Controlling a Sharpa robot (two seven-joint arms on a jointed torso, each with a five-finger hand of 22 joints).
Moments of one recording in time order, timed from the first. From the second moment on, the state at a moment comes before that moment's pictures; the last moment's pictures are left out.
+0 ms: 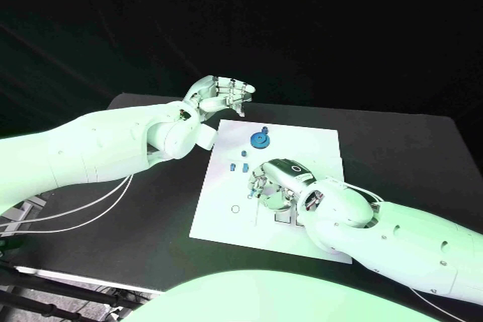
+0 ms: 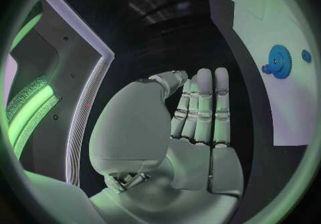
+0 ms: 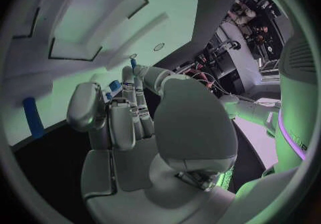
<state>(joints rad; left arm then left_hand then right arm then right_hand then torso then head) 1.13 -0.89 0.04 1.44 -0.21 -0.26 0.36 1.43 -0.17 0.55 0.10 0.27 0.87 0.19 0.22 0.41 0.85 0.12 0.70 0.30 1.03 0.05 0.99 0.55 0.17 0.85 0.14 0.86 0.75 1.03 -0.53 -0.12 1.60 -1.63 -0.37 -0.24 1.36 -0.19 0.65 0.07 0.16 1.03 0.13 0.36 0.32 1.24 0.06 0.20 0.12 1.47 -0.01 1.39 1.27 0.10 1.40 0.08 1.10 1.31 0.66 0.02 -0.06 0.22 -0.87</state>
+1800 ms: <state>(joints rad) 1.13 -0.89 0.04 1.44 -0.22 -0.25 0.35 1.43 -0.17 0.55 0.10 0.27 0.87 0.19 0.22 0.41 0.85 0.12 0.70 0.30 1.03 0.05 0.99 0.55 0.17 0.85 0.14 0.86 0.75 1.03 -0.50 -0.12 1.57 -1.64 -0.34 -0.25 1.36 -0.19 0.64 0.06 0.16 1.02 0.12 0.36 0.33 1.24 0.06 0.19 0.12 1.47 -0.01 1.39 1.27 0.10 1.40 0.08 1.09 1.31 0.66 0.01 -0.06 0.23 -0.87</state>
